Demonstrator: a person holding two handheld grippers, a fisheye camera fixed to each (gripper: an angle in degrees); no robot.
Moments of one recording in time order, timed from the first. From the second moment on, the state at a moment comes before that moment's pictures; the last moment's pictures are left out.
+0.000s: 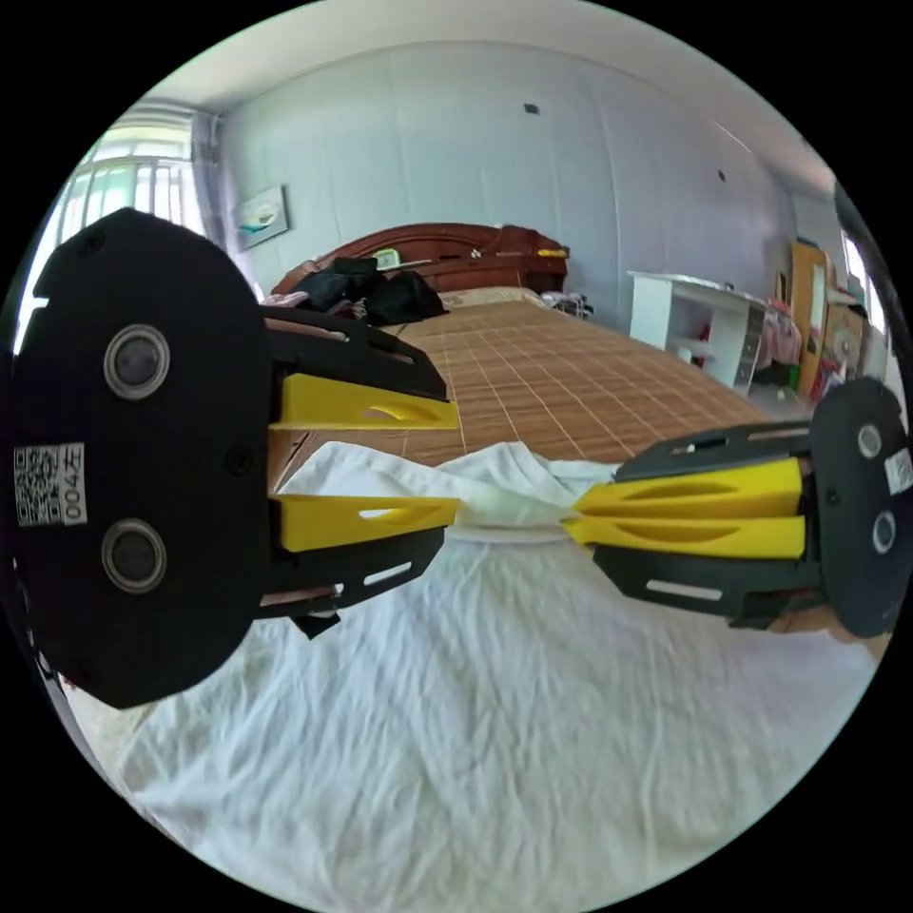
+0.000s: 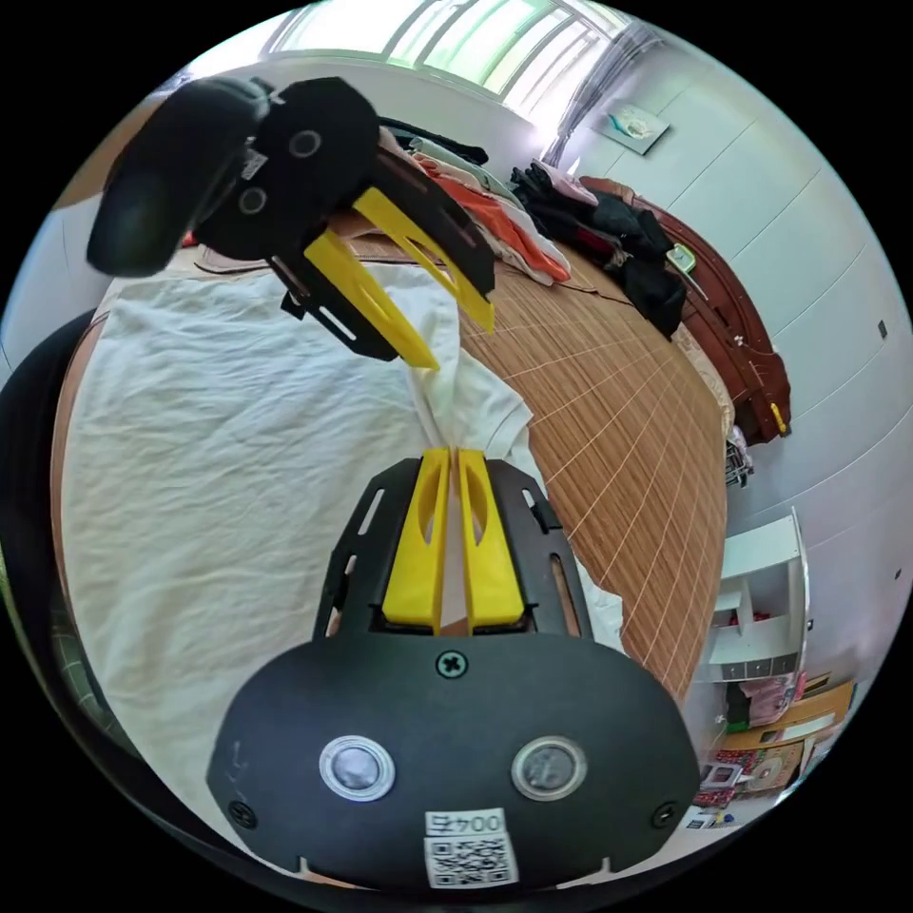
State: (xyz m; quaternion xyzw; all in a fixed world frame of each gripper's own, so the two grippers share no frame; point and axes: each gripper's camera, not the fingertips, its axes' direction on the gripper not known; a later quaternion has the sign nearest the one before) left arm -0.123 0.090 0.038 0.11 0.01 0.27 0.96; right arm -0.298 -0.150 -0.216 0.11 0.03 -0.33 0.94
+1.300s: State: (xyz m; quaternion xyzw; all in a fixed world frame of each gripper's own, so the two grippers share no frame) left arm -0.096 0.074 0.040 0.12 -0.01 0.32 0.94; right arm -0.261 -0.221 -0.171 0.01 -0.12 -0.39 0.91
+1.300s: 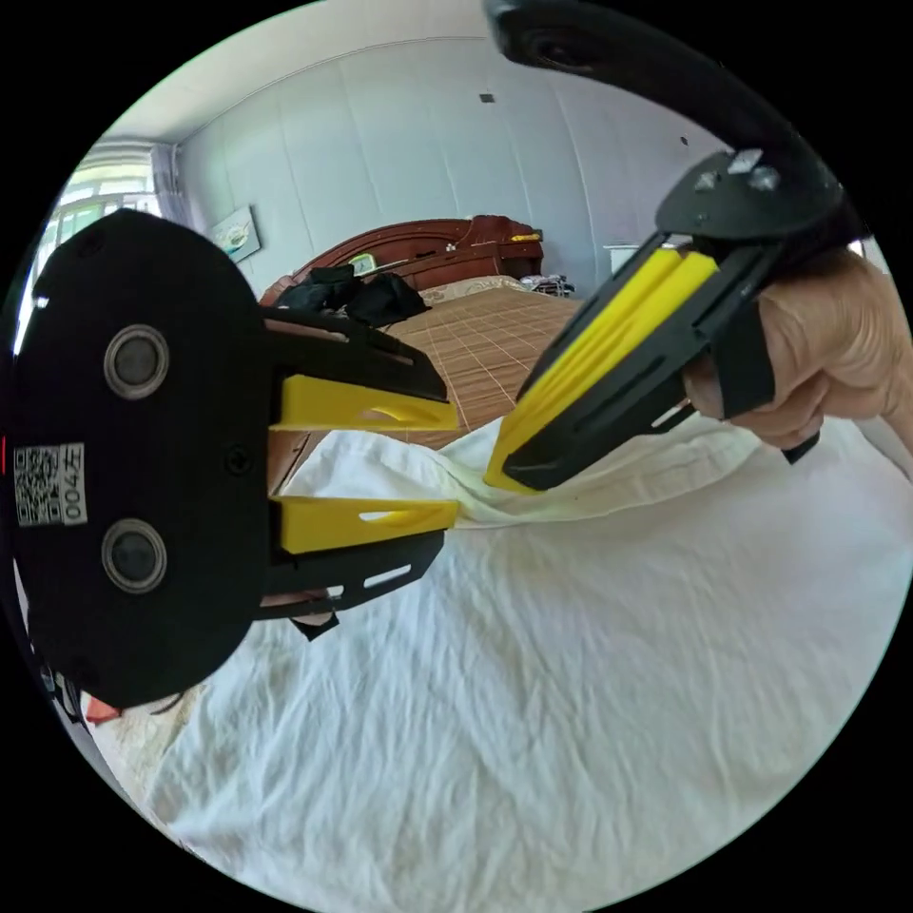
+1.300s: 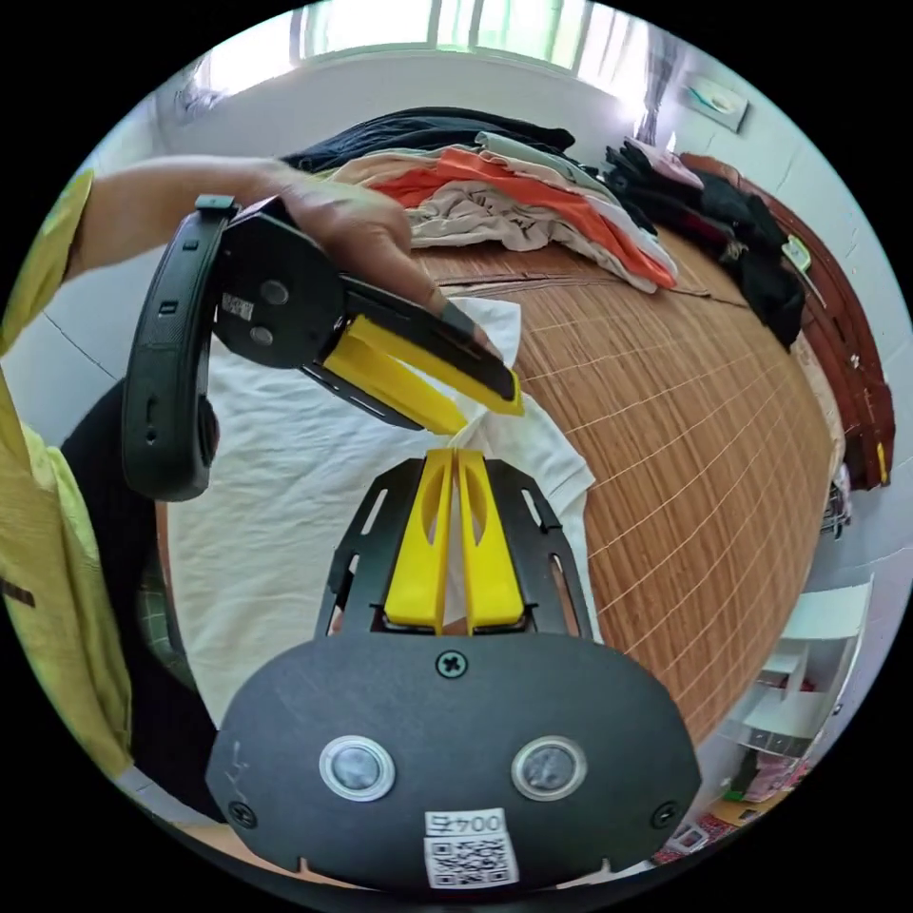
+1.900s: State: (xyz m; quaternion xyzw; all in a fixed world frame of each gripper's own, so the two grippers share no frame) left arm -0.179 0.045 0.149 -0.10 0.02 0.06 0.99; right arm -0.062 -0.071 -0.173 0.02 -0.05 -0.05 1.00
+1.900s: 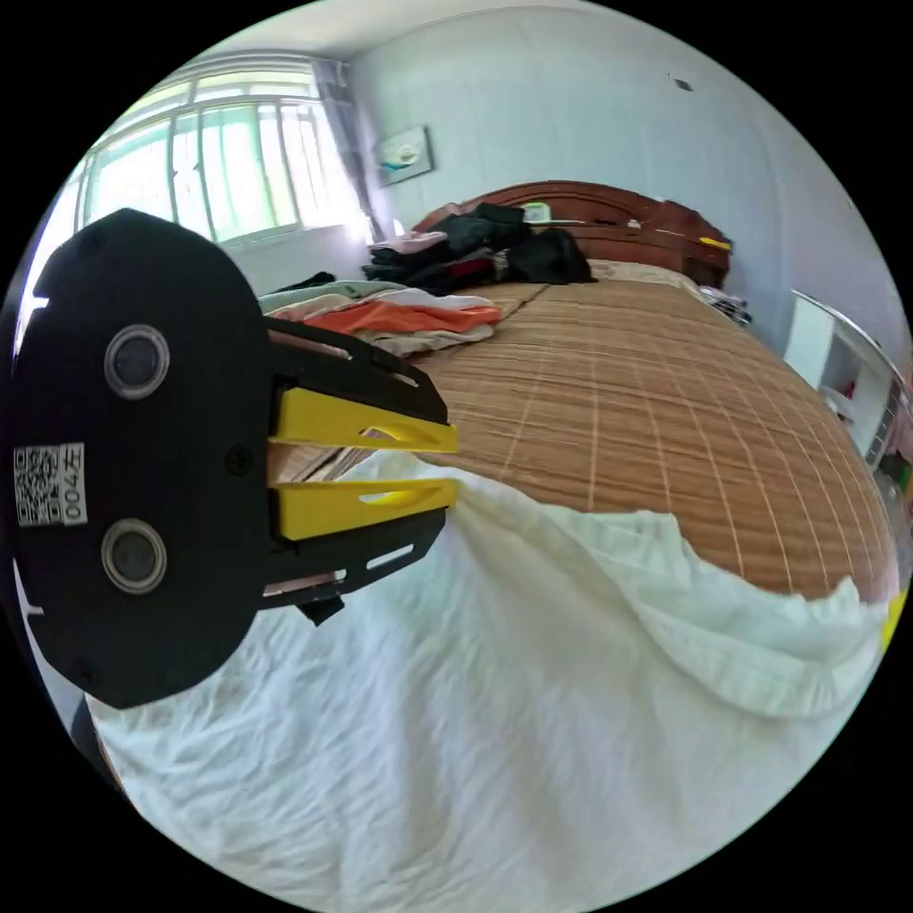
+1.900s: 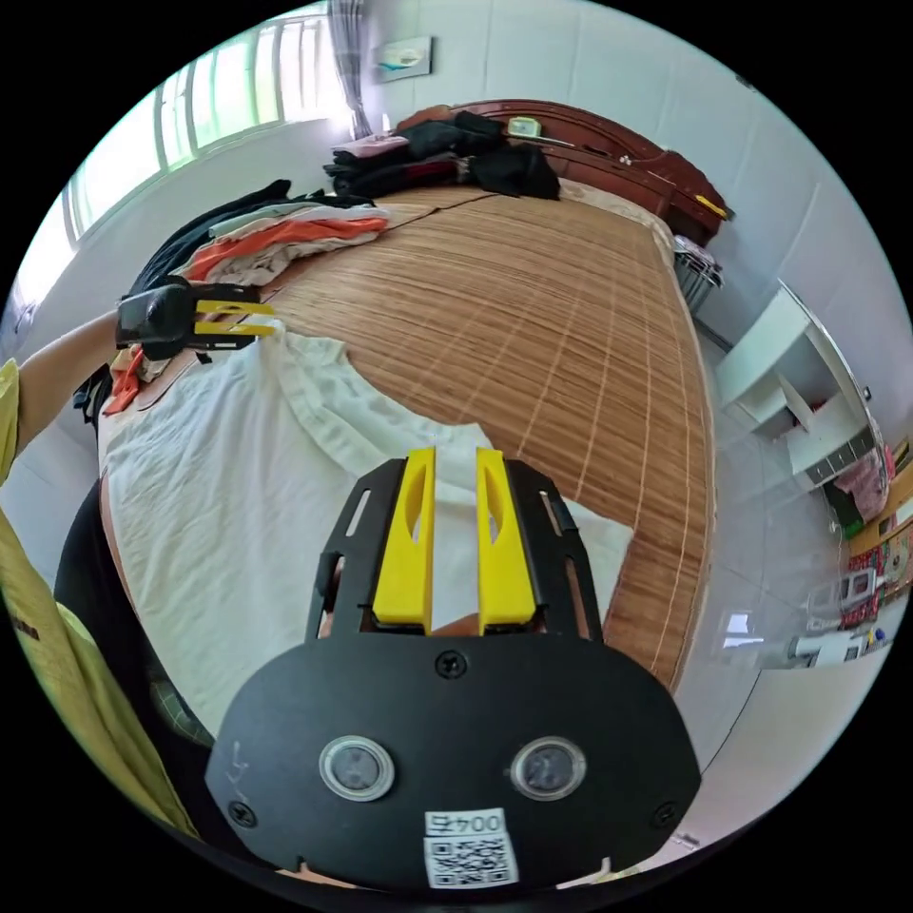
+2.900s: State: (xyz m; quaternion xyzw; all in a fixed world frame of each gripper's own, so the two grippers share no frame) left arm -0.183 0.138 0.164 -0.02 0.06 -0.11 0.99; right arm 0.025 -0.006 -0.162 0.06 0.02 0.24 0.97
